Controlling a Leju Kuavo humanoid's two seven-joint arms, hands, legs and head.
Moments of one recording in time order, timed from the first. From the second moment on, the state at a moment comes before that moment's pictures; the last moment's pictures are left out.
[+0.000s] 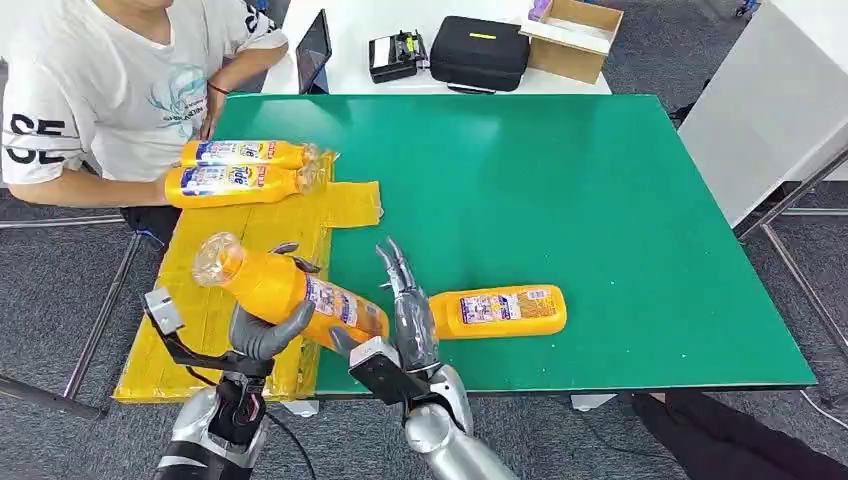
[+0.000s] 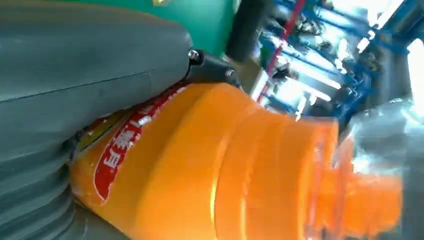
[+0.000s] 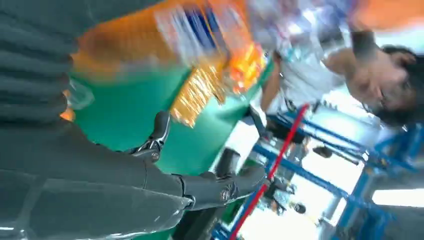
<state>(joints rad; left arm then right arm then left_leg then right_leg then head) -0.19 -0.15 -0.22 -1.25 0.52 -0.41 -0.34 -0.22 0.30 0.58 -1.03 0.51 -0.45 -0.62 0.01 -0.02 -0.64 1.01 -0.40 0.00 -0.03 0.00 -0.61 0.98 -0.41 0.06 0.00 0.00</state>
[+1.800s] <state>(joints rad) -0.64 -0.08 -0.16 -0.60 -0.92 0.40 -0.40 -0.14 0.28 0.60 -1.53 0.23 -0.53 -0.70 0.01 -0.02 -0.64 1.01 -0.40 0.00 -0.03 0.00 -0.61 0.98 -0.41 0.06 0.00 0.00</state>
